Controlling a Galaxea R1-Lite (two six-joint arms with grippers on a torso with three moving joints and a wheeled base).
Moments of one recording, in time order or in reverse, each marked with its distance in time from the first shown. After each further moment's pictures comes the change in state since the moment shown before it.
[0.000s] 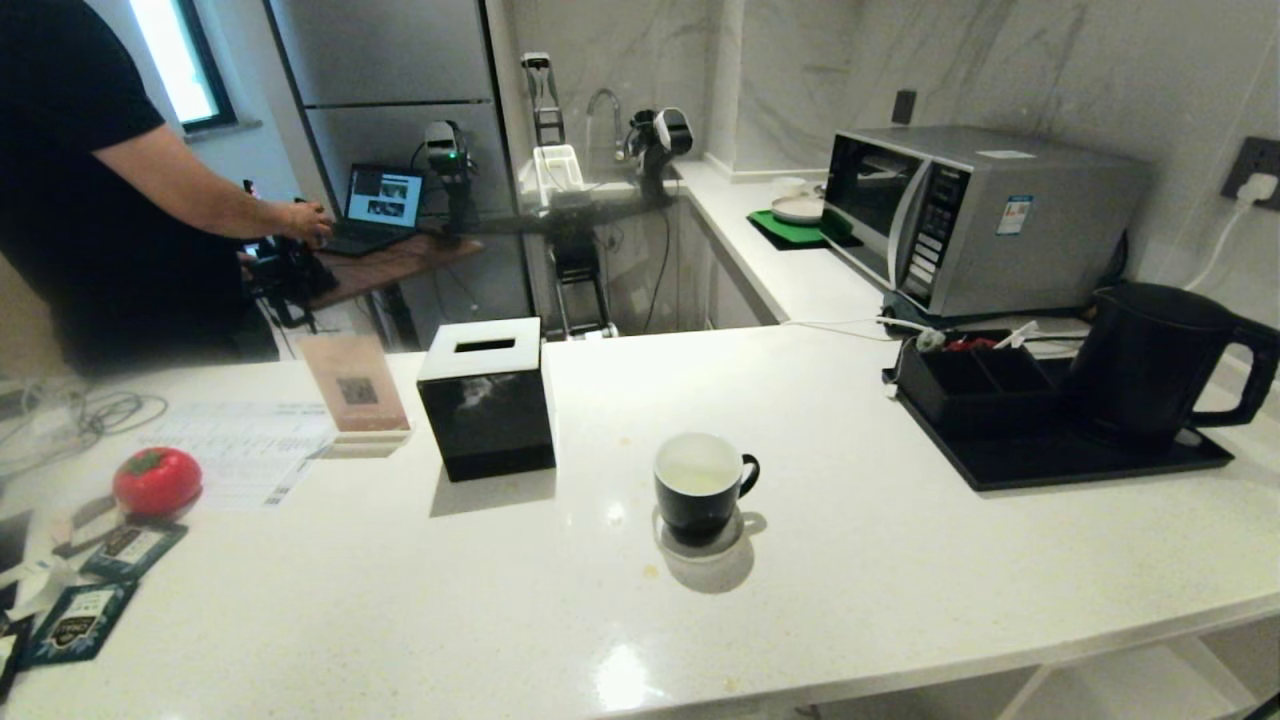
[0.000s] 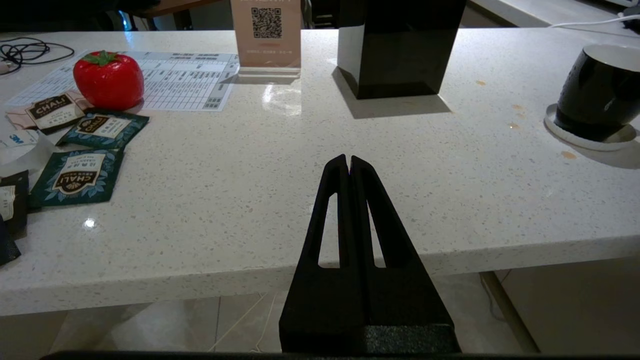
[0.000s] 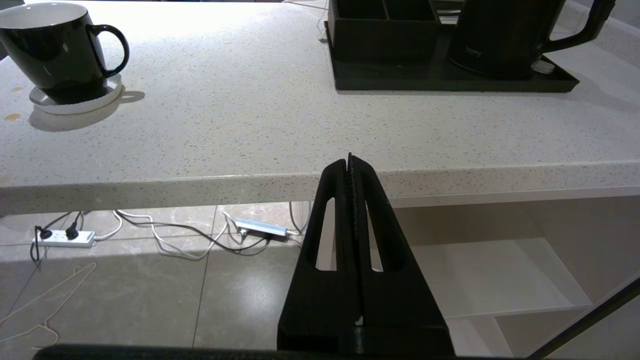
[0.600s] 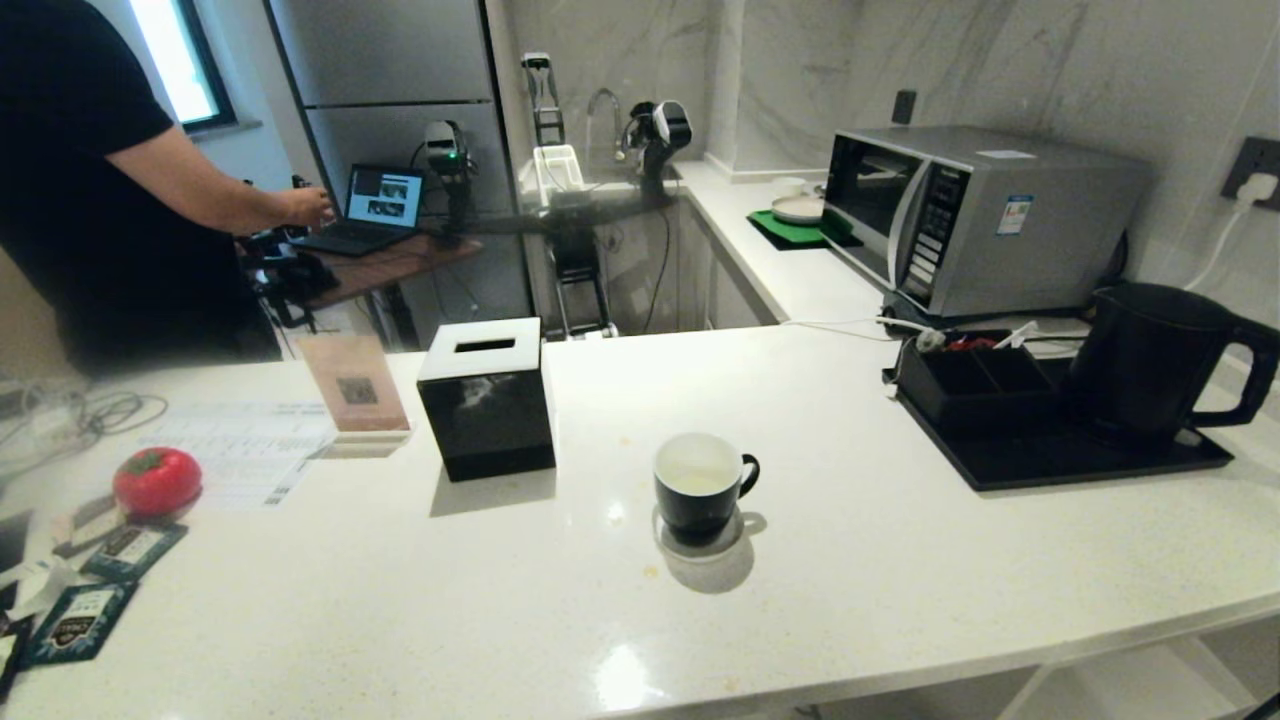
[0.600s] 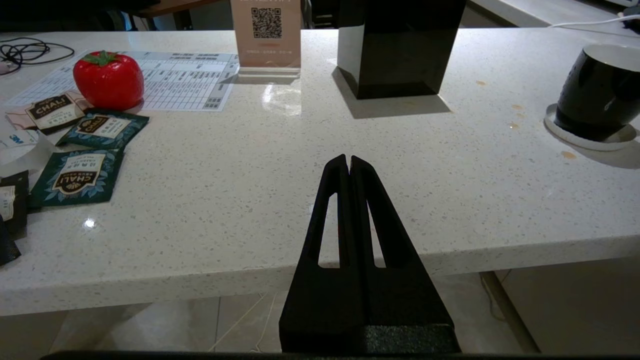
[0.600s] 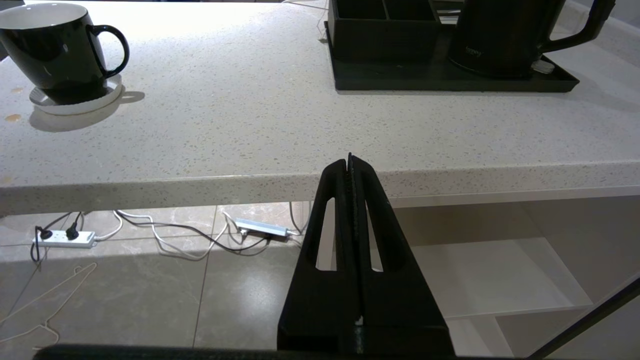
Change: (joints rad) left arm 0.000 0.000 0.000 0.000 0.000 0.000; right arm 0.000 0.000 0.000 0.000 0.000 0.000
